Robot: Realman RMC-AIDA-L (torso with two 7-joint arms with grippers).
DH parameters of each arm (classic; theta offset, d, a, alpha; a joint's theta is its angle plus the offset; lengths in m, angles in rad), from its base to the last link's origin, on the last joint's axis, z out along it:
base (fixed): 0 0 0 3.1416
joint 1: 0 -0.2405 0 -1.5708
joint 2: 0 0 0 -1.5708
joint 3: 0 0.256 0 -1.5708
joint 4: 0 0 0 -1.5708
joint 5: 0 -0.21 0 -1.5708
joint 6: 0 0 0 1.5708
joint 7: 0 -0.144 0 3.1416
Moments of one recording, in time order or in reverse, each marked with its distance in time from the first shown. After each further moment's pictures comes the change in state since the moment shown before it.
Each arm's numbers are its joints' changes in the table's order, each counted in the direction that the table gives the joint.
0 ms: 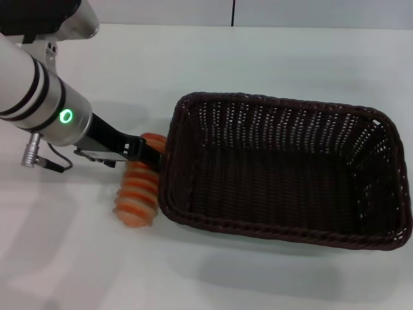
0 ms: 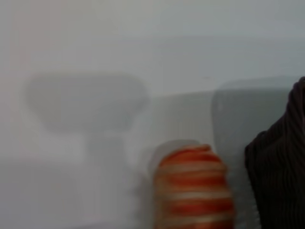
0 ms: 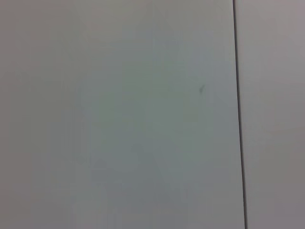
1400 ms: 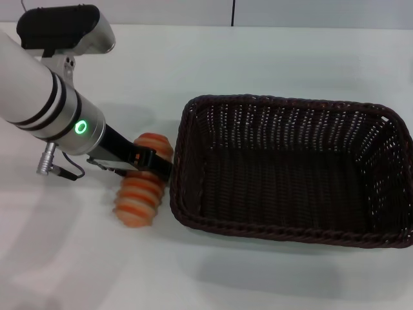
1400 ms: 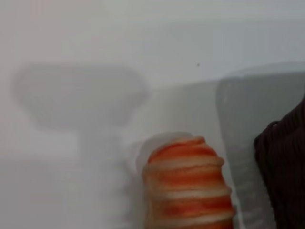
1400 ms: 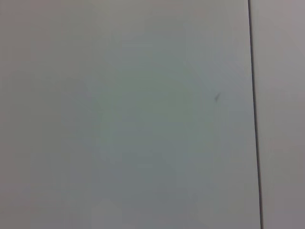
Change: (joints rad) left arm 0.017 0.000 0.030 0.107 0.022 -0.071 -0.038; right arm 0.003 0.007 0.003 -0.014 0.041 0.009 0.003
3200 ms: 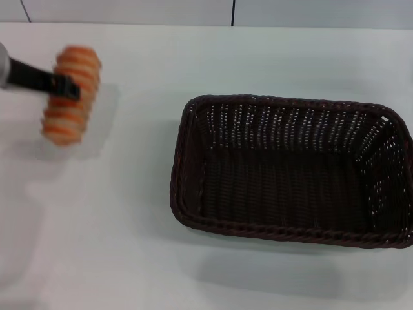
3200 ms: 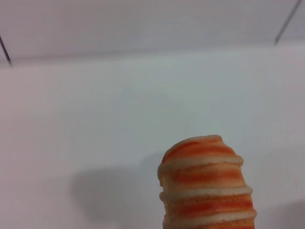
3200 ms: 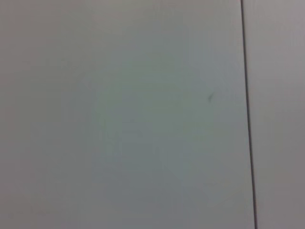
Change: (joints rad) left arm -0.097 -0.006 -0.288 -0.256 -0.126 -0.038 -0.237; right arm 0.005 -0.011 0.018 -0.006 -0.005 0.002 0.003
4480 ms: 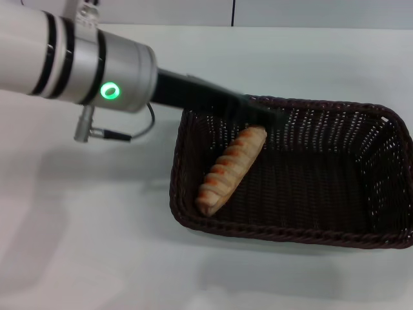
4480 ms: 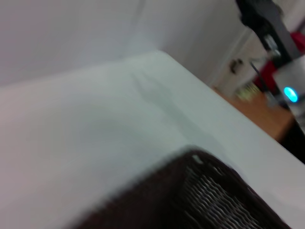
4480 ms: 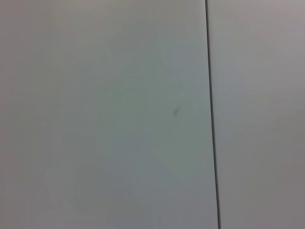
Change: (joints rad) left arm 0.001 0.005 0.279 -0.001 0.621 -0.096 -0.177; right arm -0.006 0.011 0.085 -0.002 0.005 0.011 0.006
